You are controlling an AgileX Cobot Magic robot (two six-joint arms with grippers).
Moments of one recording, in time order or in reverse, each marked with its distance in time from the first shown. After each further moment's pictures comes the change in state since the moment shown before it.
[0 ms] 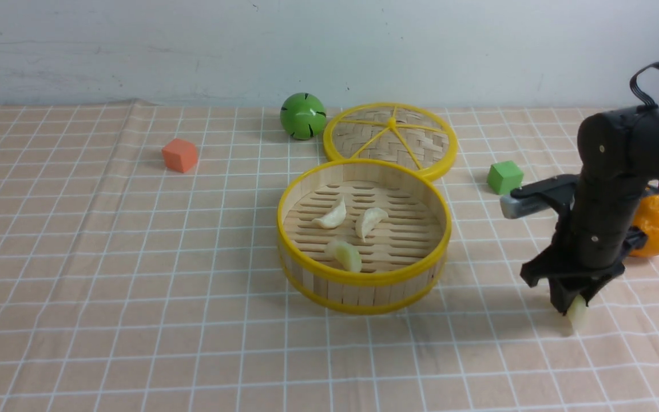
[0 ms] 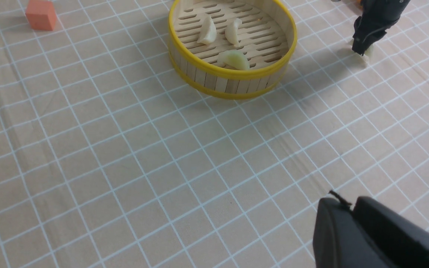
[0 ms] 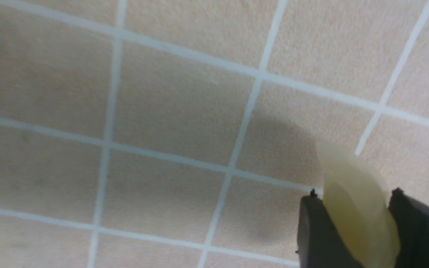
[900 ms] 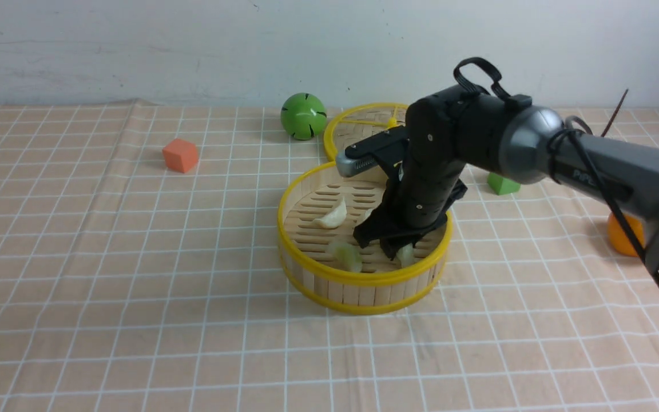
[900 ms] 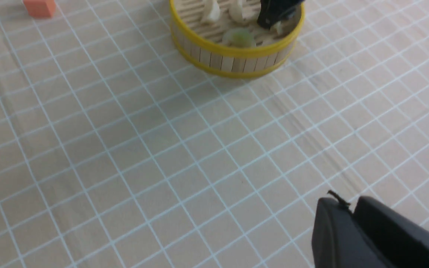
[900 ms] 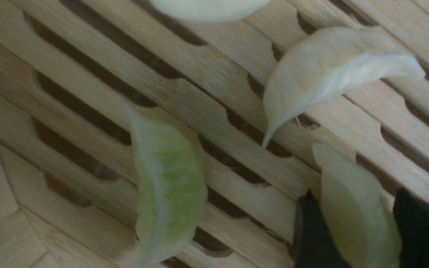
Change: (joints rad) right arm 0.311 0.207 -0.363 0.030 -0.128 0.106; left arm 0.000 -0.019 0.101 0.006 -0.001 0.050
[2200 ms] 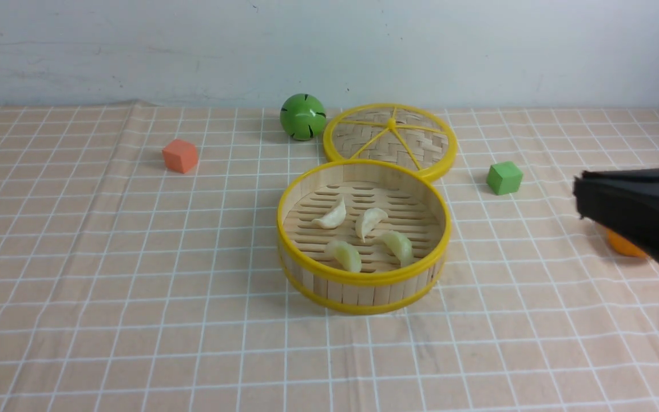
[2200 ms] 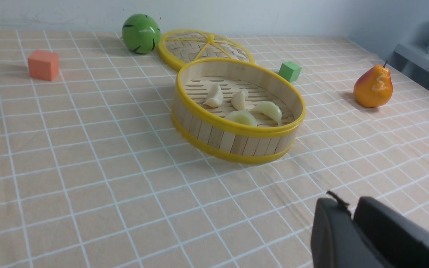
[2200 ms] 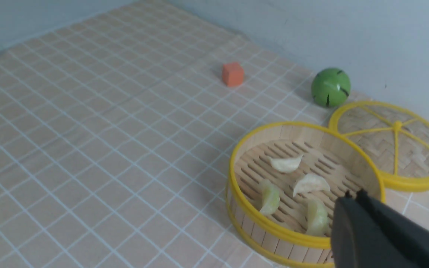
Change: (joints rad) right arm 0.164 -1.478 1.066 0.114 -0.546 -0.126; left arm 0.000 -0.505 0.682 0.002 -0.640 -0.134
